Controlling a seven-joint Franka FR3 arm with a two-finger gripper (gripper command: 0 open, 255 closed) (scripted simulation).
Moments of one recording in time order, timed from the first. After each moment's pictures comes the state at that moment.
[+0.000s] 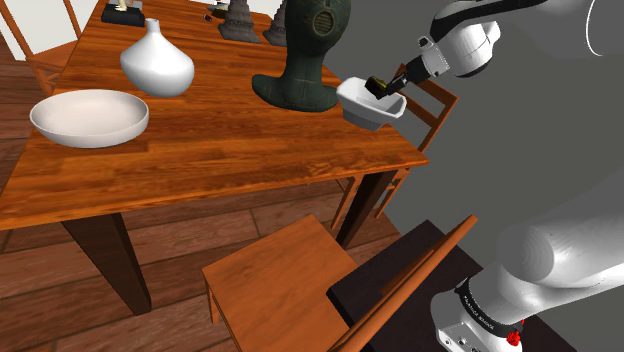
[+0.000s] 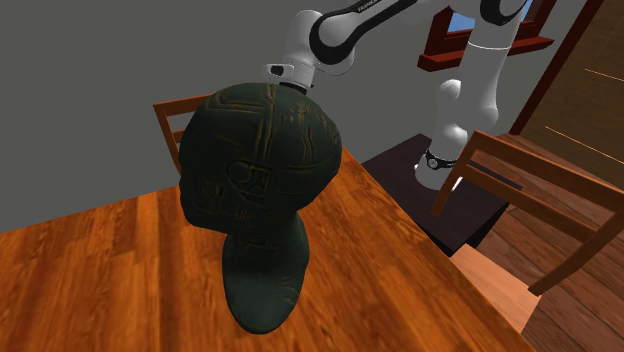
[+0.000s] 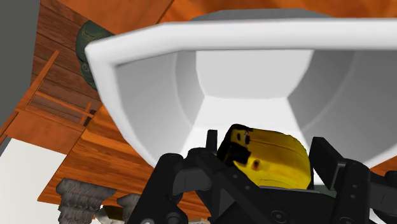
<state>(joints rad) -0.54 0.02 0.13 -2.07 0.73 2.37 -1.34</state>
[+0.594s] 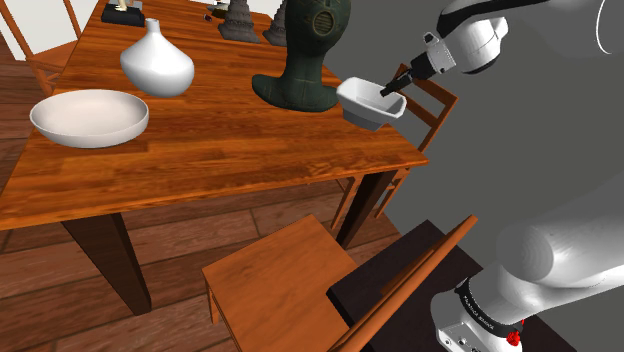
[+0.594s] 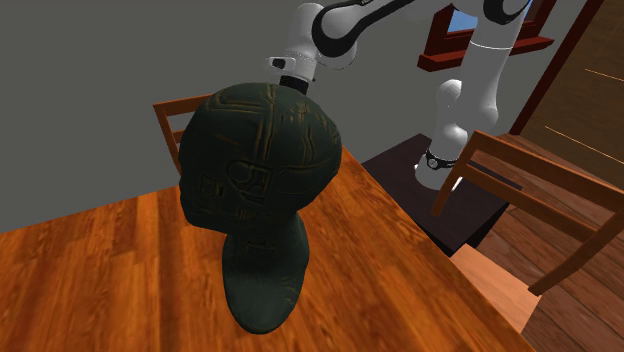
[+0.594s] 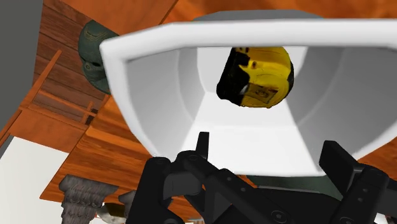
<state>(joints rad) -0.55 -0.01 0.12 -2.07 0.72 2.34 -1.34</state>
